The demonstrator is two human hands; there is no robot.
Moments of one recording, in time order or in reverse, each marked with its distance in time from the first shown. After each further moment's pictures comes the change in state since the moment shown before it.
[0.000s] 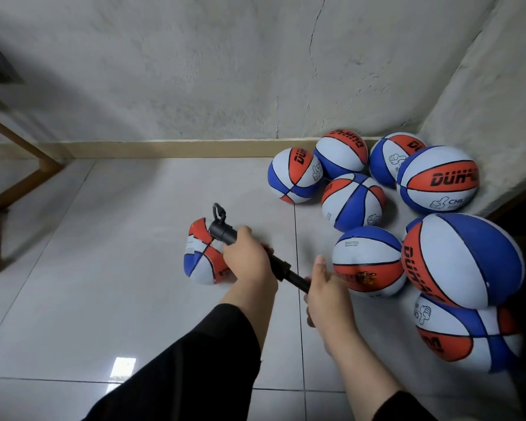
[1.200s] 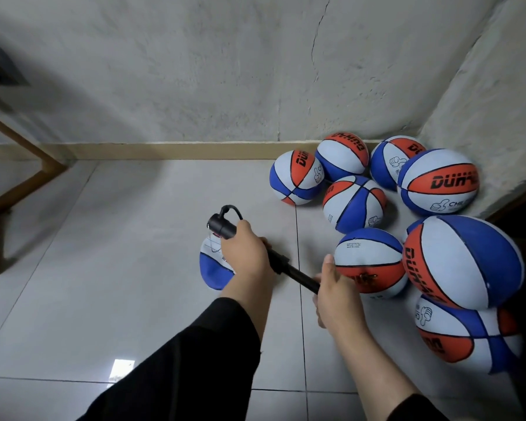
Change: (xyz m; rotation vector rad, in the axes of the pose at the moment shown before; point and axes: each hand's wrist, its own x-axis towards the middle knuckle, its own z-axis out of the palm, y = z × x) left_hand 0.004 0.014 -0.001 0.010 -0.043 0.050; right_hand -0.004 -0.007 -0.014 0.032 0.001 0.008
